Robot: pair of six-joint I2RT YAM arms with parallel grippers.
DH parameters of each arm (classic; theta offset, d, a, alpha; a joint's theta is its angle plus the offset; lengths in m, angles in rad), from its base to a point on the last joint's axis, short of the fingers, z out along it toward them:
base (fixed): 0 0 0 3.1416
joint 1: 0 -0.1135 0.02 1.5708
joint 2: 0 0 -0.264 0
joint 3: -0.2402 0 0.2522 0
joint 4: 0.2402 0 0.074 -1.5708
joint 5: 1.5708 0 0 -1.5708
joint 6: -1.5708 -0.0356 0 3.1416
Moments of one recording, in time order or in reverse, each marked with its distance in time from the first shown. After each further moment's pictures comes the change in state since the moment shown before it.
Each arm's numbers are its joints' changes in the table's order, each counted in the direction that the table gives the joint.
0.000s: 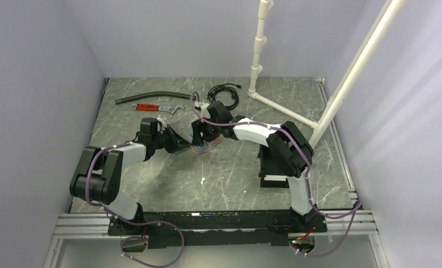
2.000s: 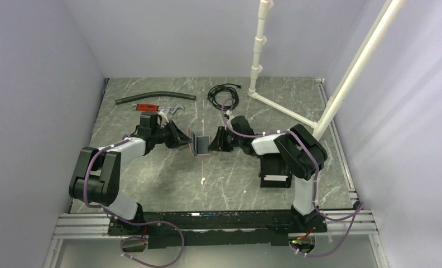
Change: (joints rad) left arm 0.001 -0.007 -0.105 0.121 0.048 -0.108; right arm 0.124 -0.090 0.439 -0.463 -0.077 -0.451
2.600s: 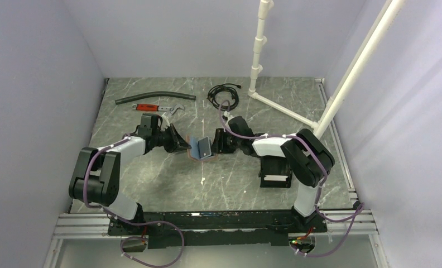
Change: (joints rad) left arm 0.000 -0.004 0.002 0.109 0.046 -0.088; right arm -0.055 -0.108 0.041 0.126 0.109 0.060
